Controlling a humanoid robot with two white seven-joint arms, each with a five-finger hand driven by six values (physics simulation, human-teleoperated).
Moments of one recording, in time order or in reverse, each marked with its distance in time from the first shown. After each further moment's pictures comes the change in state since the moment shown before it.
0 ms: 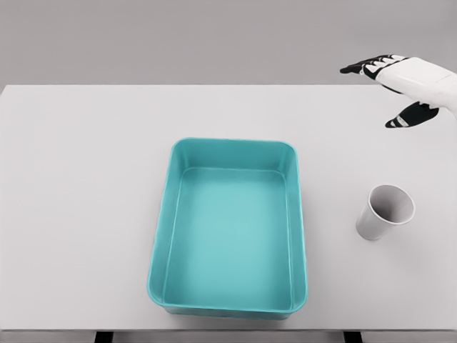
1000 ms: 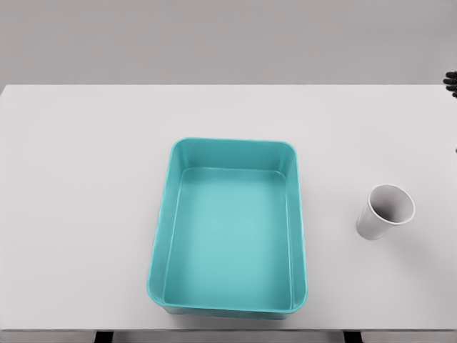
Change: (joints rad) left arm 0.000 0.000 0.000 0.000 0.000 0.000 0.000; right arm 0.325 -0.139 -0.231 0.421 -0.910 -0.255 0.222
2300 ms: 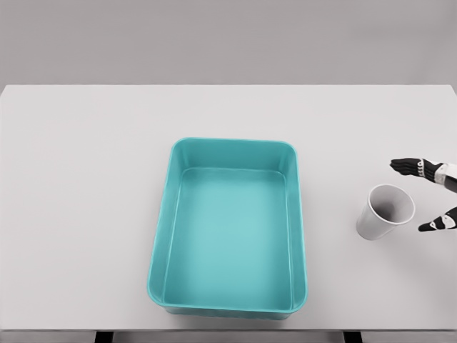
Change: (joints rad) left arm 0.000 0.000 0.000 0.000 0.000 0.000 0.000; right arm 0.092 -0.009 0.281 0.002 -0.010 -0.264 0.000
